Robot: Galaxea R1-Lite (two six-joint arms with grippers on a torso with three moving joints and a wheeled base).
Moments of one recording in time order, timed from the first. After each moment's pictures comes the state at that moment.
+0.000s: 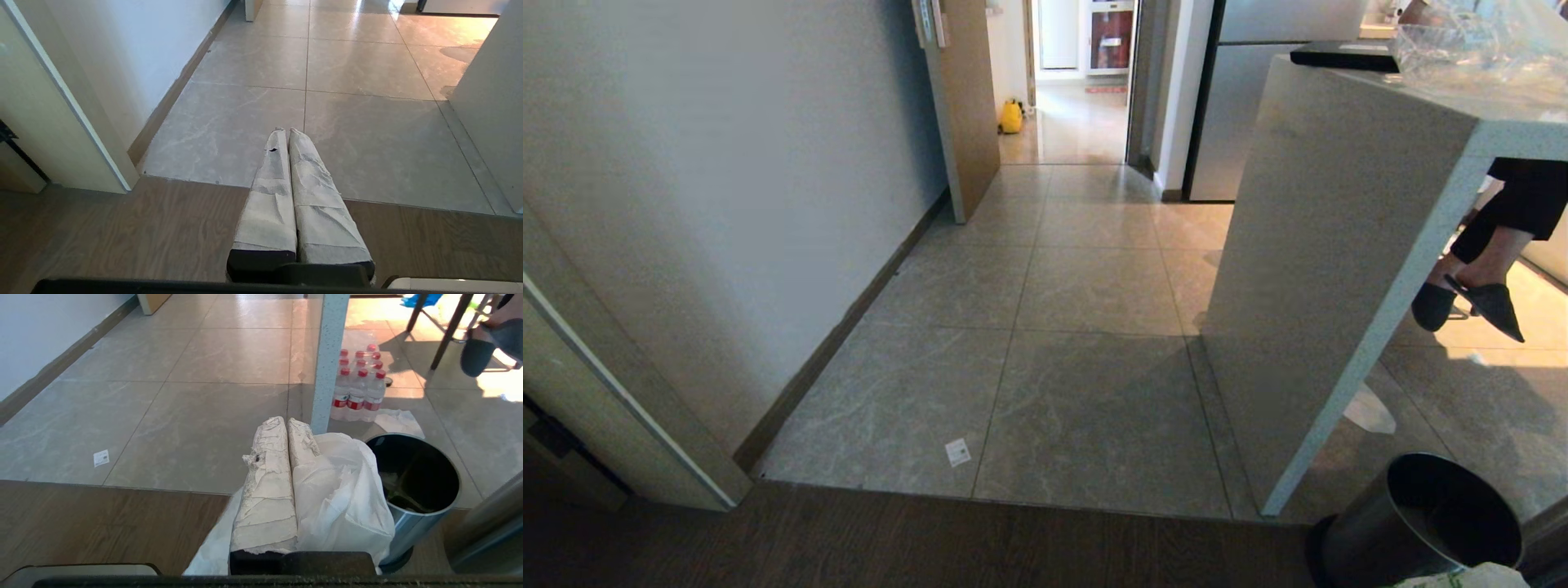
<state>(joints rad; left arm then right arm) 0.00 0.00 0.00 0.00 0.00 0.00 -0.01 0.00 0.00 0.00 0.00 0.00</state>
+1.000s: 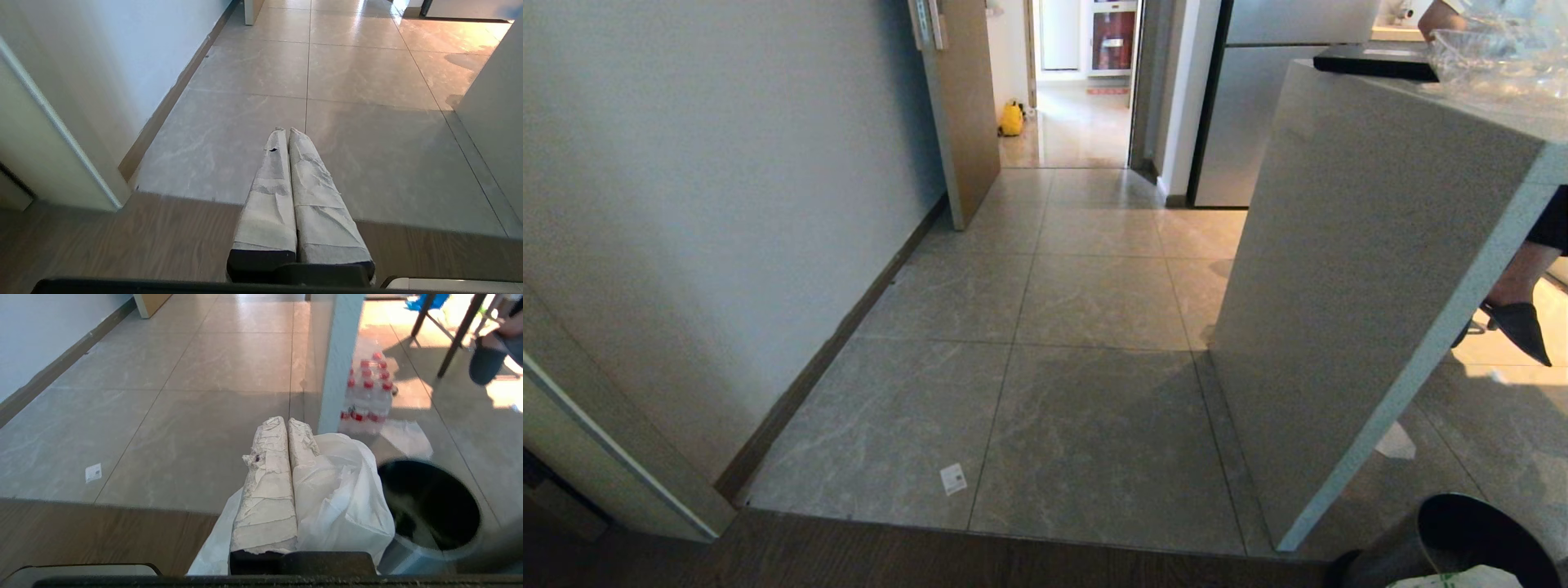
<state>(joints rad) 0.00 0.00 0.00 0.00 0.00 -0.01 -0.01 0.00 0.00 0.00 0.00 0.00</state>
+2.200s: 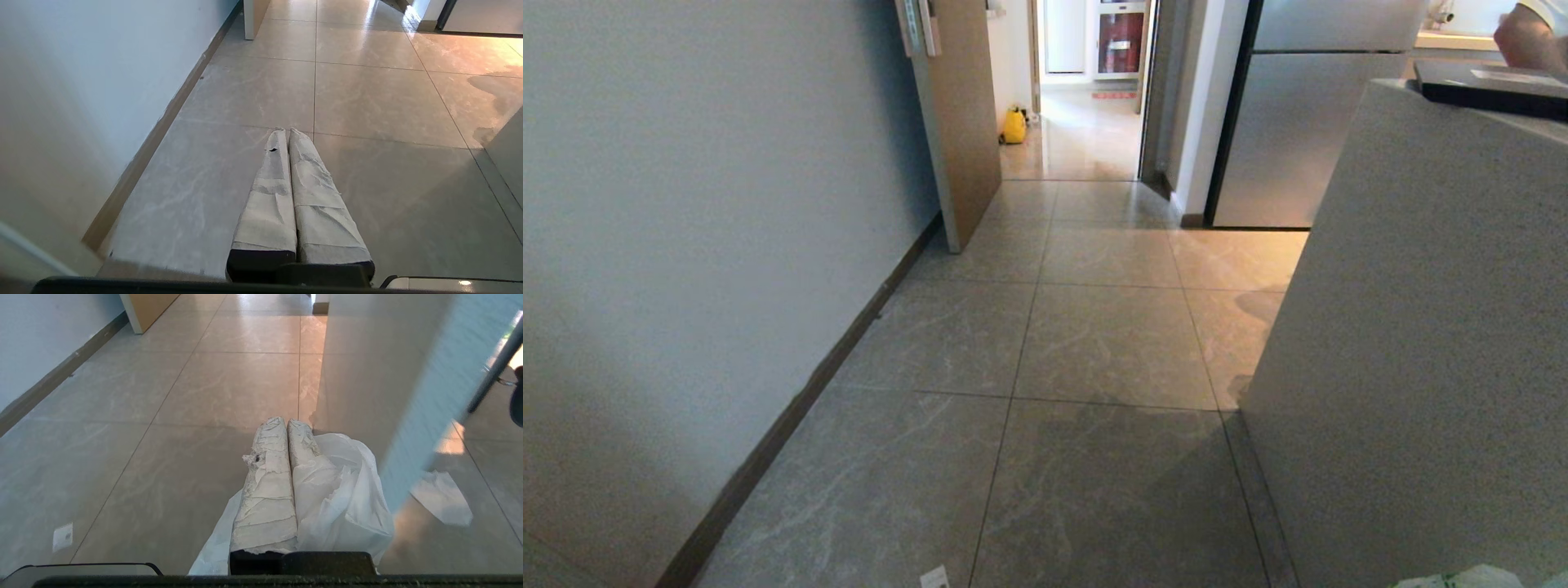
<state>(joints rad) 0.00 0.00 0.00 0.00 0.00 -0.01 -0.01 0.00 0.00 0.00 0.00 0.00</state>
